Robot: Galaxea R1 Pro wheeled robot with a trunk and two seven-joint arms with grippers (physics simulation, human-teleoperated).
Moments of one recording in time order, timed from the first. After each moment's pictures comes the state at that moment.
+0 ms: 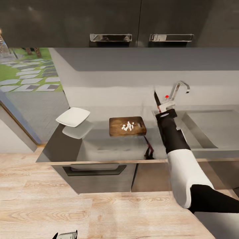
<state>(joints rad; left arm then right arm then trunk) -0.39 0.03 0.02 0.08 0.02 -0.78 0.09 -1.14 0.13 -0.13 -0.95 0.77 0.66 0.01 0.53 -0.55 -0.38</state>
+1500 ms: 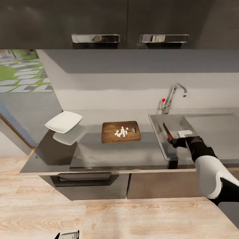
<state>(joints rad) -0.39 0.02 0.02 0.08 0.02 -0.78 0.09 -1.14 -0.15 -0.51 -0.48 0.68 0.45 0.36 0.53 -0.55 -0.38</state>
